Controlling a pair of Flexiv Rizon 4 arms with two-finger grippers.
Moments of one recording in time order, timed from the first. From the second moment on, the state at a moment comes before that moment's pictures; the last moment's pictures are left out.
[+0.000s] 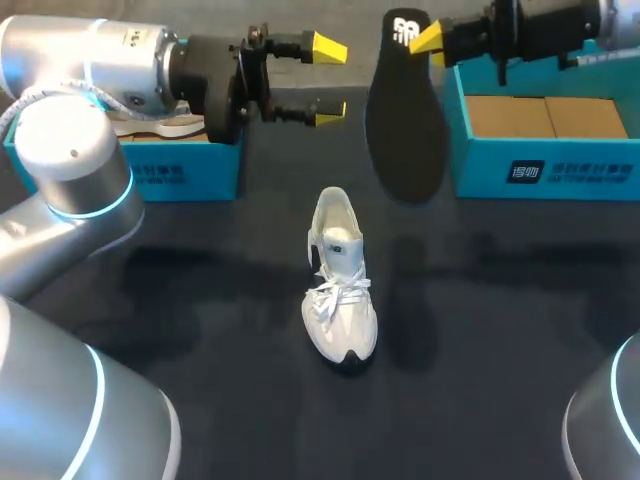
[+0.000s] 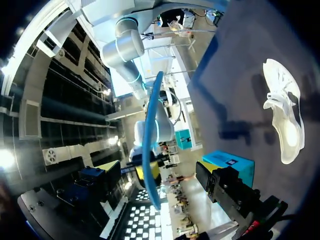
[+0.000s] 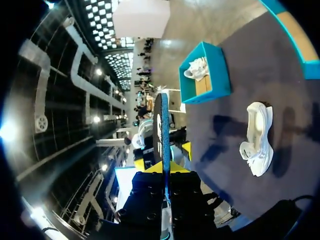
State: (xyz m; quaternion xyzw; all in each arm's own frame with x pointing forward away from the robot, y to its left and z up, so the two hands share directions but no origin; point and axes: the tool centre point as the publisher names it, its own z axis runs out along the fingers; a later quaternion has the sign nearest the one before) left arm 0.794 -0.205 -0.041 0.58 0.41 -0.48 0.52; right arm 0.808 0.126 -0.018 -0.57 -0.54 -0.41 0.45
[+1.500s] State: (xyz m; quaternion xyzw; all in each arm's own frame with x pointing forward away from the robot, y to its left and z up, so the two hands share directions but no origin) left arm 0.790 -0.198 -0.049 0.56 0.39 -0.49 0.54; right arm 0.855 0.183 -0.043 -0.61 -0.53 -0.36 0.48
